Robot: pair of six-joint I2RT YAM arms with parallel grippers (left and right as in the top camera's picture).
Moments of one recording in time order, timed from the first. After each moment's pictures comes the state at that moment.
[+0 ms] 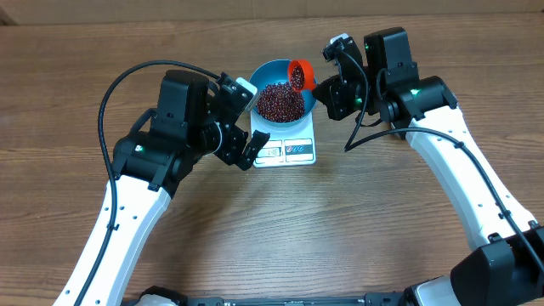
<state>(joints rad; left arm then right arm) -0.32 1.33 1.29 -0.80 0.32 0.22 0.30 1.65 1.48 -0.70 -0.42 -0.07</state>
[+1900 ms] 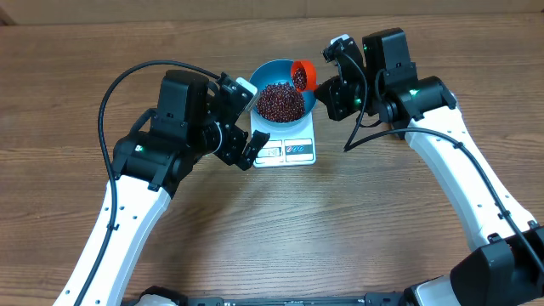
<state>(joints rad) -0.32 1.33 1.29 -0.80 0.32 0.22 0.30 1.65 1.48 -0.71 -0.38 -0.06</state>
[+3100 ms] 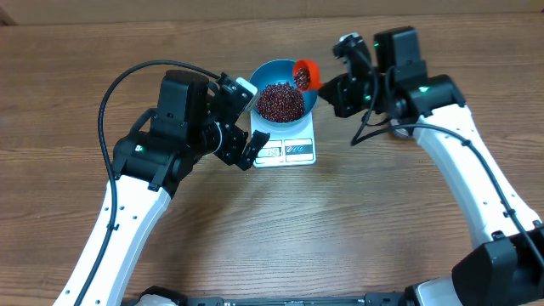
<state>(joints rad) -0.32 1.33 1.29 -0.80 0.32 0.22 0.24 1.65 1.48 -0.72 -0.48 -0.02</state>
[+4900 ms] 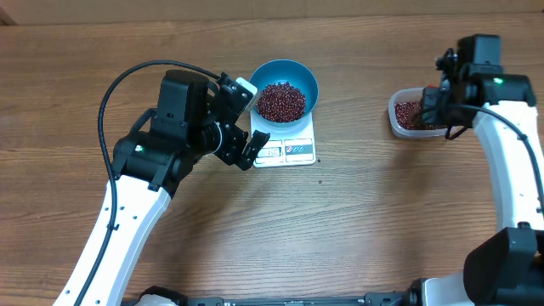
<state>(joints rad) -0.32 1.33 1.29 -0.80 0.32 0.22 -0.08 1.65 1.48 -1.02 0.07 0.02</state>
